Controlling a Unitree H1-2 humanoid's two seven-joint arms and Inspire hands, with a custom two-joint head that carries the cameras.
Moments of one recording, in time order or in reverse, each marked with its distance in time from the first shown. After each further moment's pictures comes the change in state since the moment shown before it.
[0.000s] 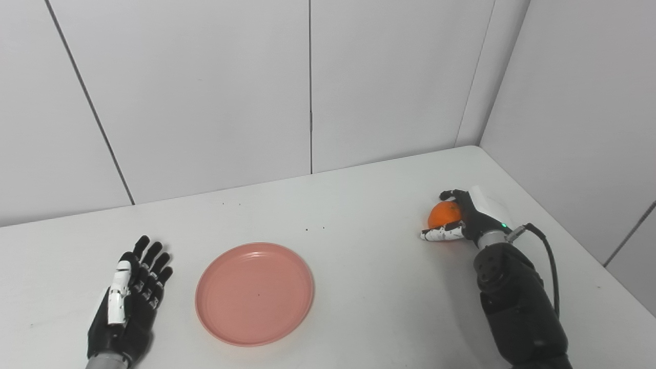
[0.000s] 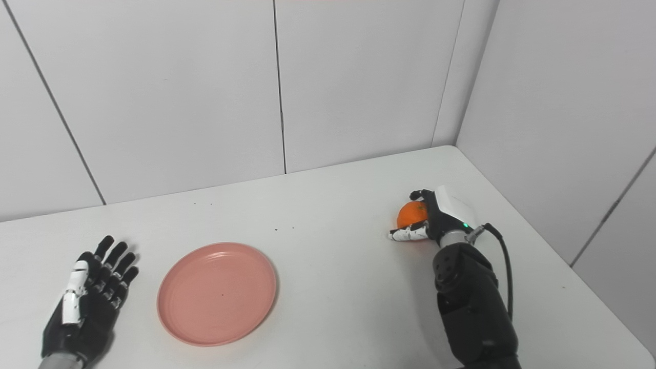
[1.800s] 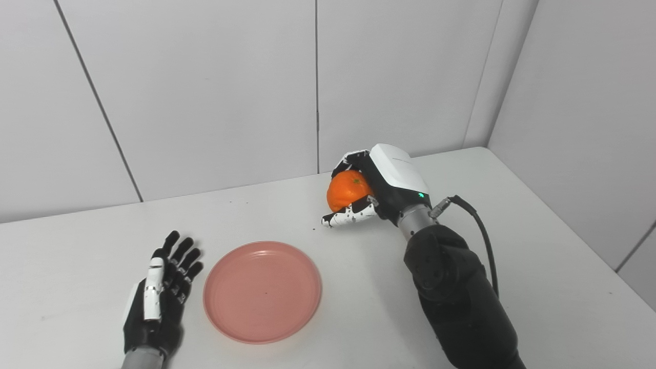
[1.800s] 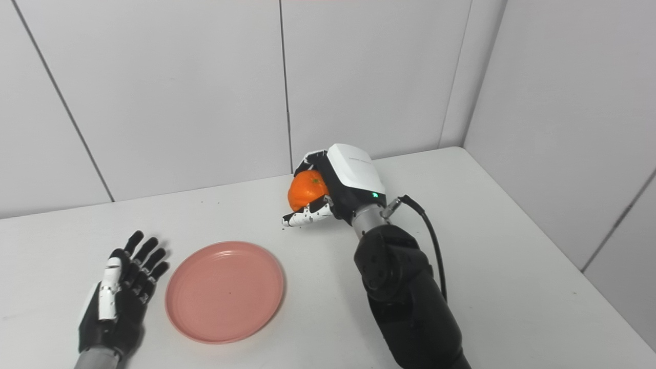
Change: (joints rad) left arm 0.039 -0.105 -0.071 -0.031 0.115 -0.069 0.063; right arm -0.103 0.132 0.354 -0.364 -0.029 -0.004 0.097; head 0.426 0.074
